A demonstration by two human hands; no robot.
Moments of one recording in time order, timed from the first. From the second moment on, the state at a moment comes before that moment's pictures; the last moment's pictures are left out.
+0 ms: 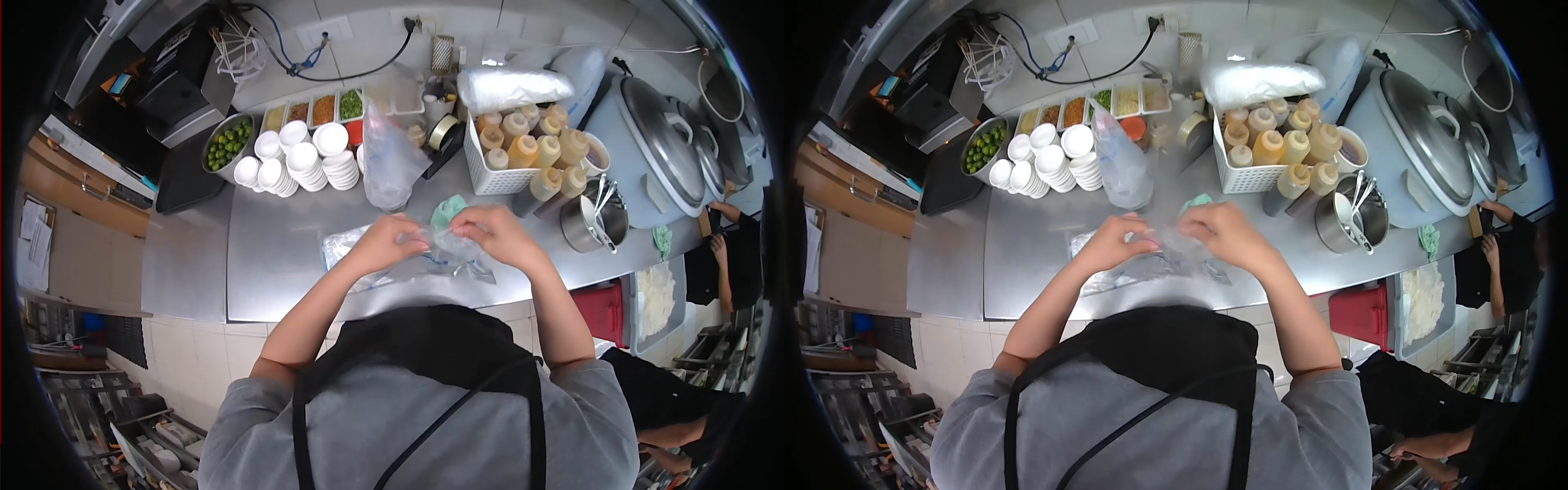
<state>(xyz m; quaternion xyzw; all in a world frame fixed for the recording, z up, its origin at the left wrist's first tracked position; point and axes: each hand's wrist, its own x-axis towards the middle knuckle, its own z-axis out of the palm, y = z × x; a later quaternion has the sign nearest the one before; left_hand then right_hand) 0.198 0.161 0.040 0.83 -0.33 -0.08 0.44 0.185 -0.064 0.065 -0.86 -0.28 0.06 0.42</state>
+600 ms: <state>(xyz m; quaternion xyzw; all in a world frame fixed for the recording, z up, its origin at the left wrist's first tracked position) 0.182 0.203 0.058 0.66 -0.06 -0.21 0.72 0.194 -0.055 0.069 -0.54 -0.03 0.14 0.83</state>
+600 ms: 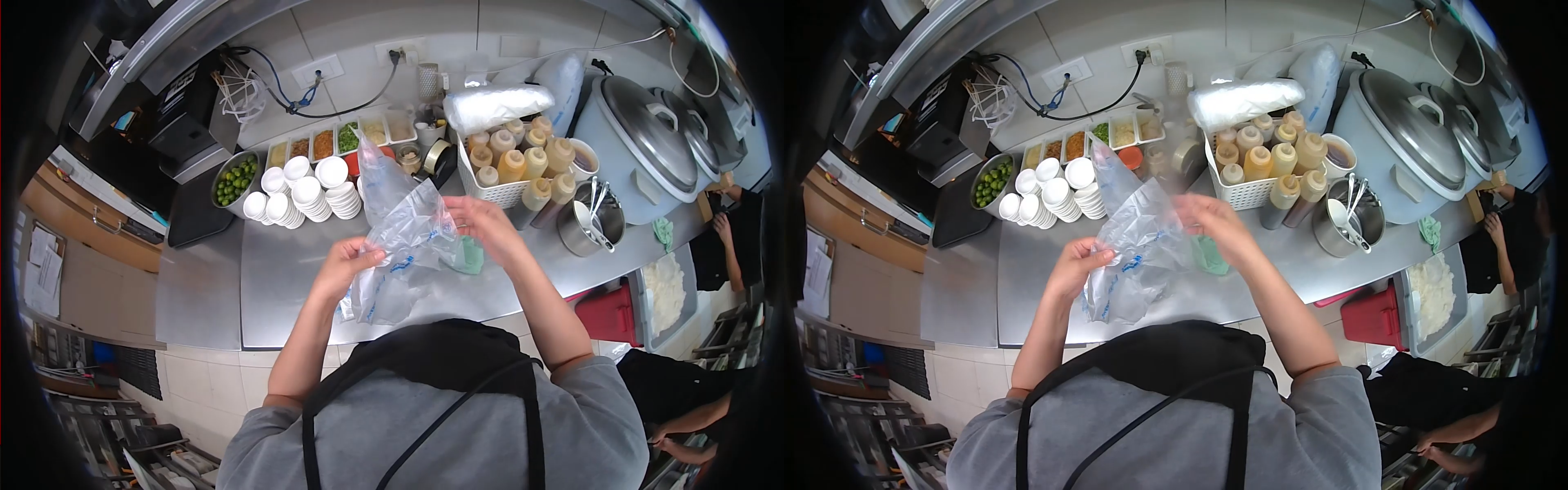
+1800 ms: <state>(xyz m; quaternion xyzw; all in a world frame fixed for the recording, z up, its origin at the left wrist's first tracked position) 0.168 0.207 0.074 0.81 -0.13 -0.12 0.55 0.221 -0.059 0.003 -0.78 -0.04 0.04 0.62</state>
